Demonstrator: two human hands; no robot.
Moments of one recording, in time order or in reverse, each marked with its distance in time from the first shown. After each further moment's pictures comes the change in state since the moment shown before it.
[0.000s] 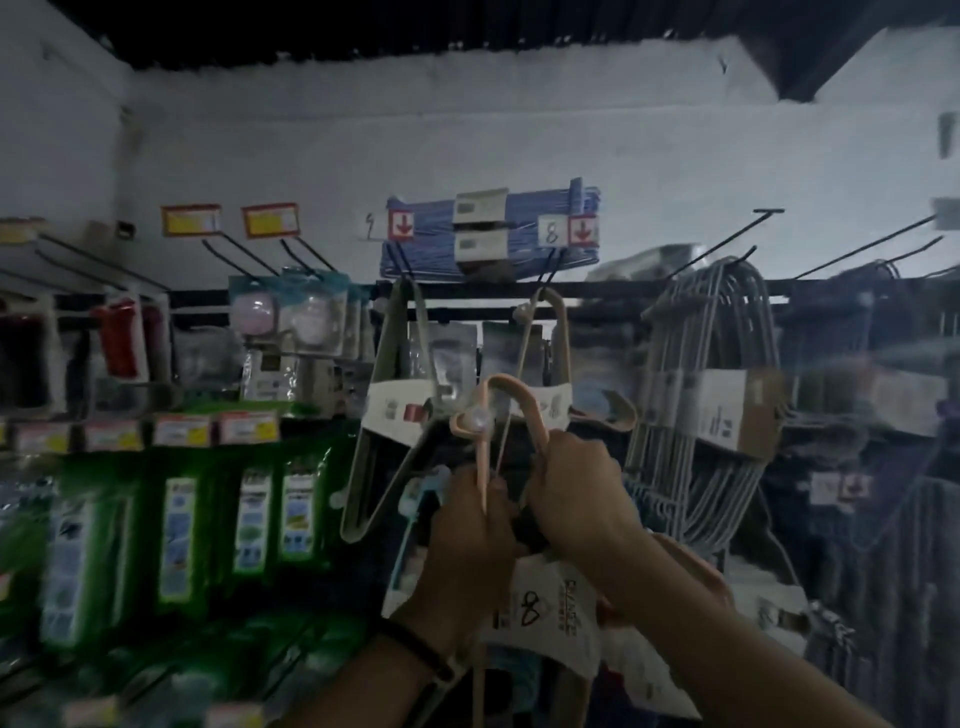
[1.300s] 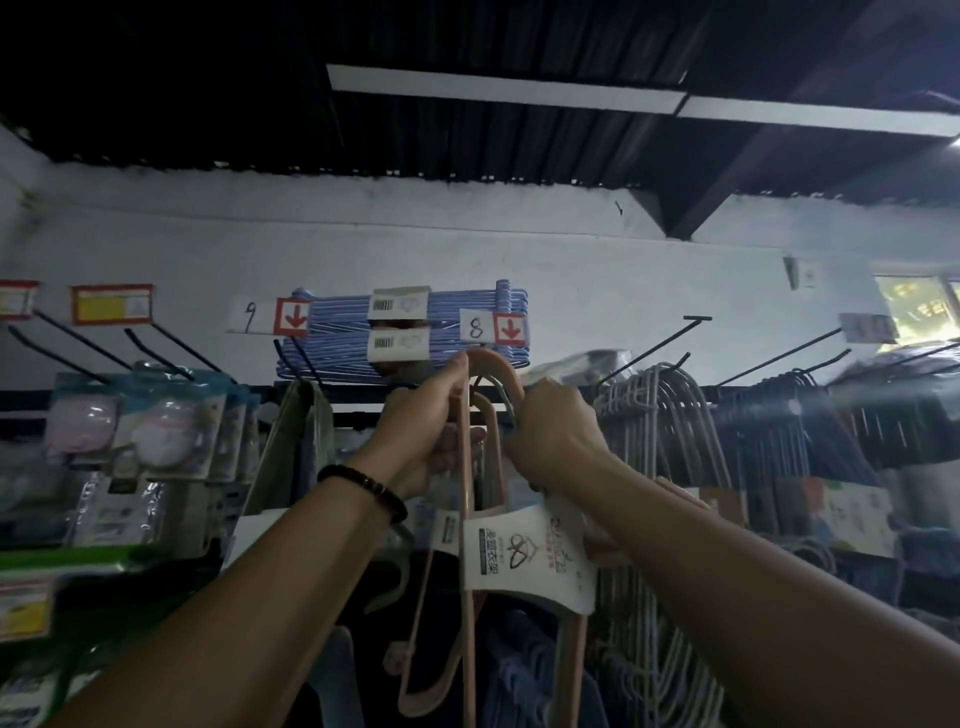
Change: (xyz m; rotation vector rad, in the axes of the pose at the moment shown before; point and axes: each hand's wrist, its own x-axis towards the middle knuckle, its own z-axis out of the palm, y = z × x) left_hand 0.237 0.082 0.037 -0.599 -0.248 -0.224; right_hand 0.180 0.021 -0.078 0.013 0.248 0.005
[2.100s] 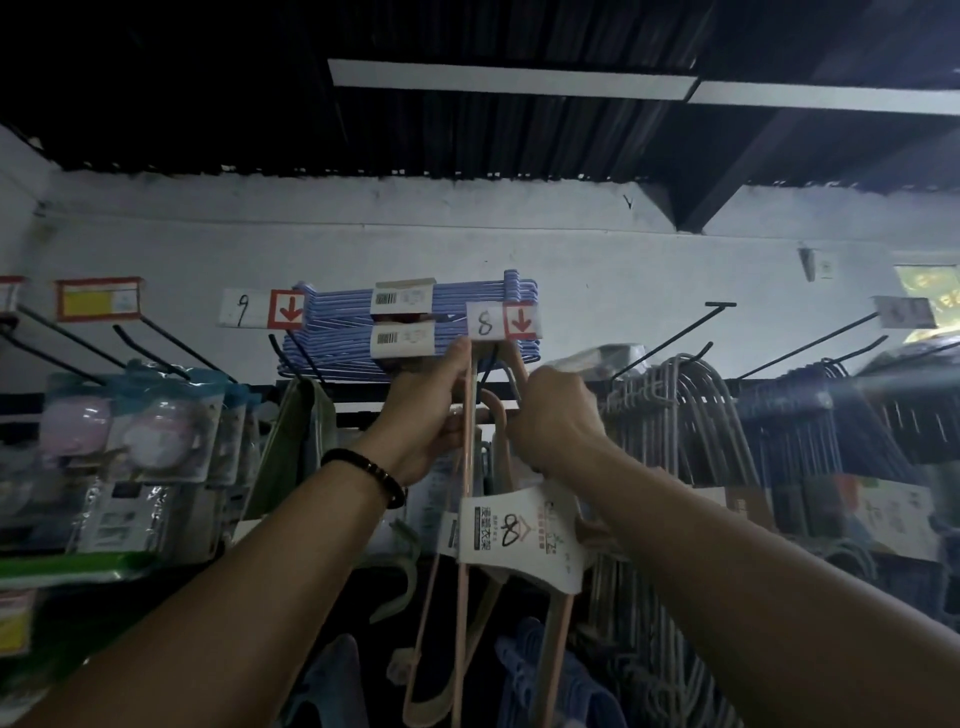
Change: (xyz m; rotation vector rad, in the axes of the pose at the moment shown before) left_hand 0.029 -0.005 -0.003 0.030 -0.034 0.106; right_hand 0.037 0.007 0.030 -0.019 0.056 -0.014
